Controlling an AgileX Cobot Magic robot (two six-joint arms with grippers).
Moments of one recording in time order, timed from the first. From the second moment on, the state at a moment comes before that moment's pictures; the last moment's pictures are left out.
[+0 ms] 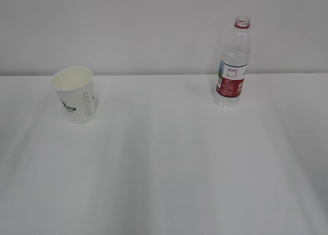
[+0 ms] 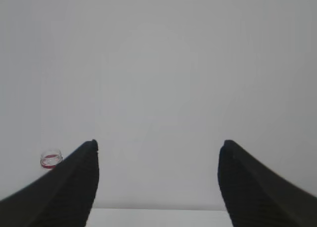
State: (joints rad) left arm -0.10 0.96 -0.54 0.12 -0.11 -0.11; right arm -0.08 0.74 -0.60 -0.11 -0.09 0.01
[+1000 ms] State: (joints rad) left arm -0.10 1.20 -0.54 0.12 -0.32 -0.11; right arm -0.08 1.07 -0.60 -0.11 -0.32 0.01
